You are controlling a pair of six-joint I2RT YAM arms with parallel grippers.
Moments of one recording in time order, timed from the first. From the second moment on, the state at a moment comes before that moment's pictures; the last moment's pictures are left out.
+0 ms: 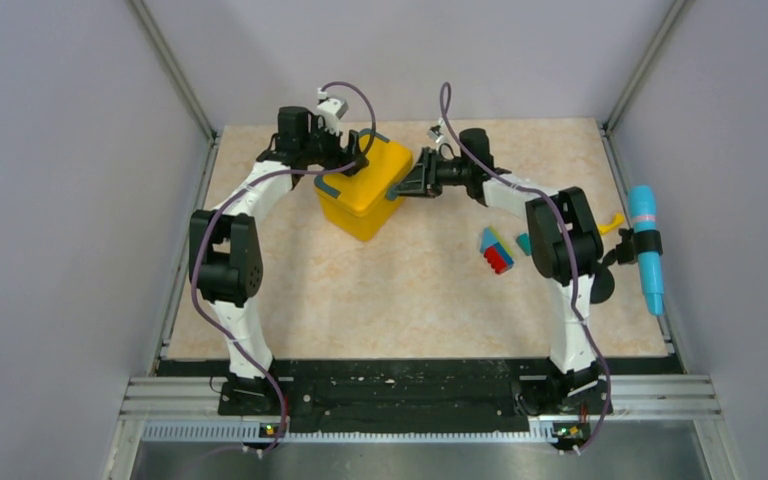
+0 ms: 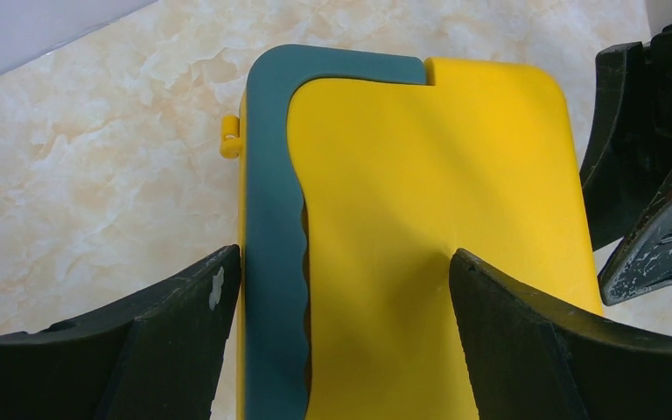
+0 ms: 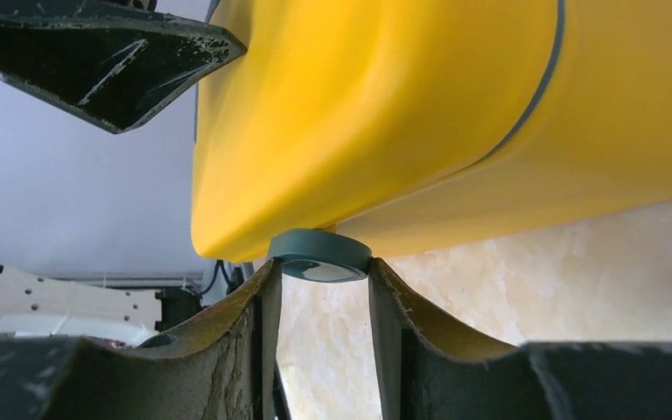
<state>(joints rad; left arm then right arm) -0.18 1.95 1.57 -0.13 0.53 0.08 0.36 2.16 1.52 0.19 -0.92 0.72</state>
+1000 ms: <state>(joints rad) -0.18 1.99 1.61 -0.11 0.52 0.04 0.37 2.28 1.51 0.35 -0.94 0.69</state>
